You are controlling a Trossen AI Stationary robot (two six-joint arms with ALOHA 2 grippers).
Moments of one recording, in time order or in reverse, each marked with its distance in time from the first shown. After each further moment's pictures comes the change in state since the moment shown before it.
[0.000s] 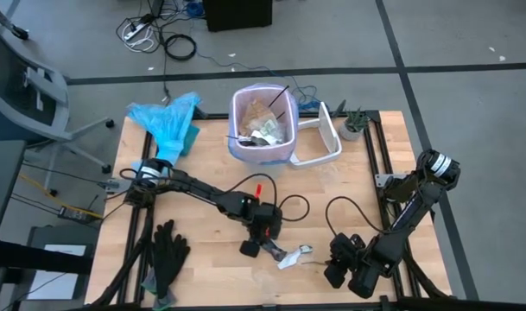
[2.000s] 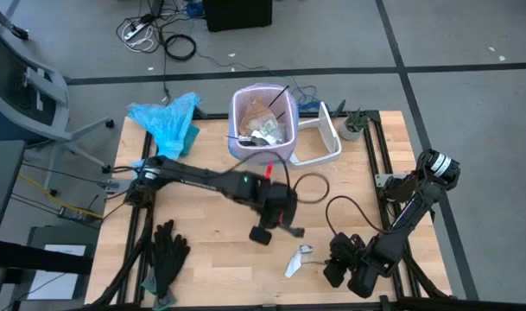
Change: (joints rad) left arm 0.042 0.012 0.593 -0.571 -0.139 0.098; right arm -0.007 0.000 0.000 0.001 0.000 0.019
